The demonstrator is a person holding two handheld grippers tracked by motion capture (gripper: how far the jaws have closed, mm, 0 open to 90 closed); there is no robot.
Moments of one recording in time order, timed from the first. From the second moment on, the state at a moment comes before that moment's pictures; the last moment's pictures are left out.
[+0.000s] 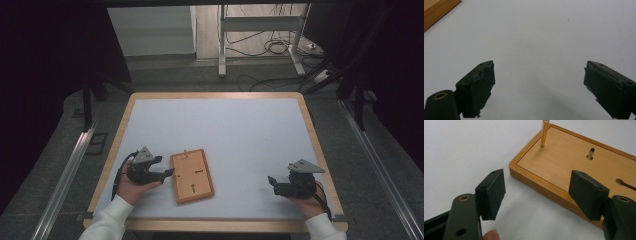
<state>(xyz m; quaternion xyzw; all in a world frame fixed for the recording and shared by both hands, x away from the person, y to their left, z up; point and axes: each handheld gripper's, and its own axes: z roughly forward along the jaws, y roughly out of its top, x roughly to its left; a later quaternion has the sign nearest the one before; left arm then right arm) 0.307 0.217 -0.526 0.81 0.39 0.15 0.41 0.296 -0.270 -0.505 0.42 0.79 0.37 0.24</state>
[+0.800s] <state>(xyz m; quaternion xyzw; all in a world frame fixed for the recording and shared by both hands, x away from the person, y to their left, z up) 0.311 0.222 -0.527 0.81 0.39 0.16 0.40 0.293 -0.272 -0.509 0.43 0.79 0.37 0.24</state>
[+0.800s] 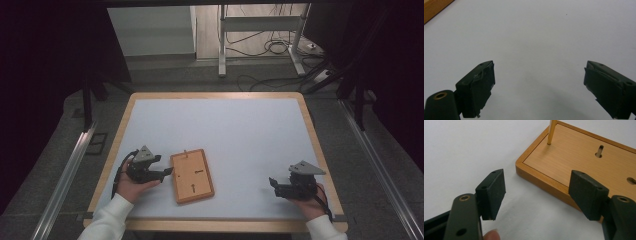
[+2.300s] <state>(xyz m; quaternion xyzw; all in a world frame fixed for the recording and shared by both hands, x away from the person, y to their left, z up) 0.349 0.194 -0.512 0.83 0.35 0.13 0.41 0.294 -0.270 -0.513 0.43 0.80 0.35 0.24</state>
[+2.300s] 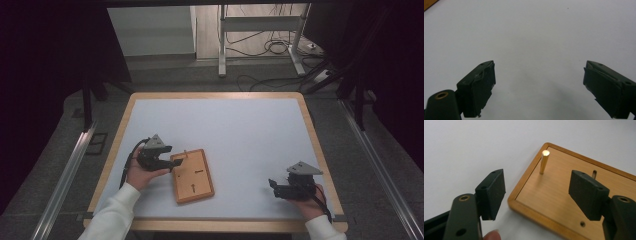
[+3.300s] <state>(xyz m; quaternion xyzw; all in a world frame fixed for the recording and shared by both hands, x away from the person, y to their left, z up) 0.375 0.163 -0.524 0.85 0.32 0.12 0.40 0.295 -0.271 -0.511 0.43 0.80 0.35 0.24</state>
